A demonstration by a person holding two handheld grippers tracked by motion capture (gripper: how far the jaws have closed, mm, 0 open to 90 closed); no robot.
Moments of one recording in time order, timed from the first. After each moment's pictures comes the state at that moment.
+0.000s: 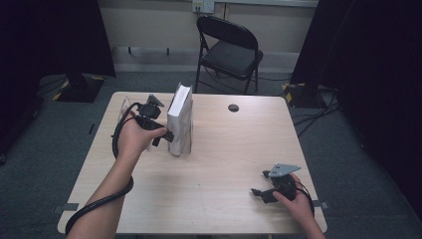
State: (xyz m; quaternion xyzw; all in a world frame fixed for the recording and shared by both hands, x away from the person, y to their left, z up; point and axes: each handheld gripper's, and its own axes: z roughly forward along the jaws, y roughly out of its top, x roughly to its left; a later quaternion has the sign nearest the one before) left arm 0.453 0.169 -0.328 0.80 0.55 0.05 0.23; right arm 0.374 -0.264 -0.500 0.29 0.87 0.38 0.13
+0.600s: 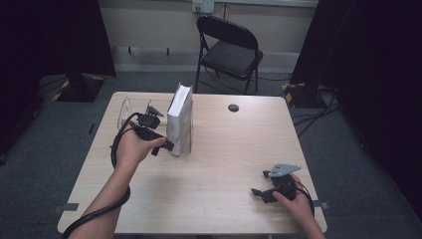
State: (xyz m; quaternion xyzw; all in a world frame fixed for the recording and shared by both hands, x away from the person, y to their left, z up) left arm 0.439 0.172 -0.353 0.81 0.53 0.04 0.24; right arm 0.374 -0.264 -0.500 0.30 0.87 0.38 0.13
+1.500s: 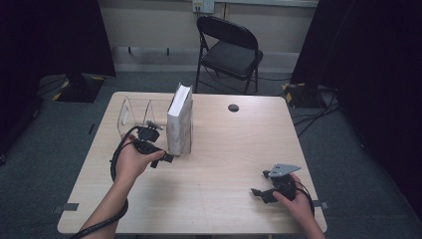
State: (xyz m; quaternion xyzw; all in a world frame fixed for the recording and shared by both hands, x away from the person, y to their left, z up) left arm 0.421 0.176 -0.384 0.82 0.51 0.03 0.26; right arm 0.374 -0.264 -0.500 0.29 0.87 0.38 0.13
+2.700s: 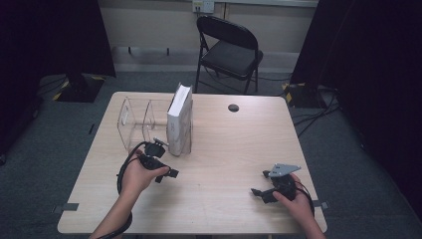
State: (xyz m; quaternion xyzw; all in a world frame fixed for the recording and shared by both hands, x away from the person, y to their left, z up) left arm 0.405 0.166 -0.432 0.83 0.49 0.01 0.26; right arm 0.374 -0.264 -0.500 0.29 0.87 0.38 0.13
